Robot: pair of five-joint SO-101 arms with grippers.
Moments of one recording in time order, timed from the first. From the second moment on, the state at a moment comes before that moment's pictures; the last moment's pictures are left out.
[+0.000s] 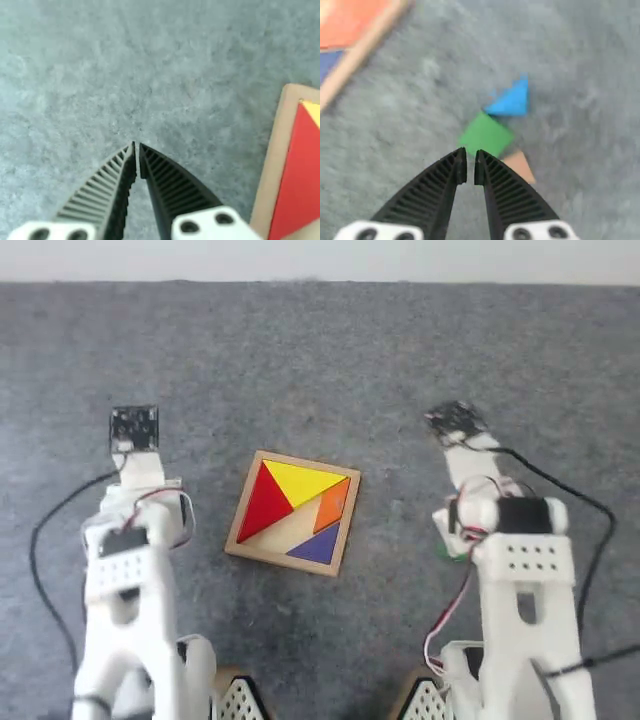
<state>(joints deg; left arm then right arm) -21.8 -39.5 71.4 29.8 -5.8 -1.3 -41.4 46.7 73.6 24.1</state>
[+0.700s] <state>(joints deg) -18.8 -49.7 78.3 29.4 -12.0 7.7 -23.1 49.1 67.1 1.6</state>
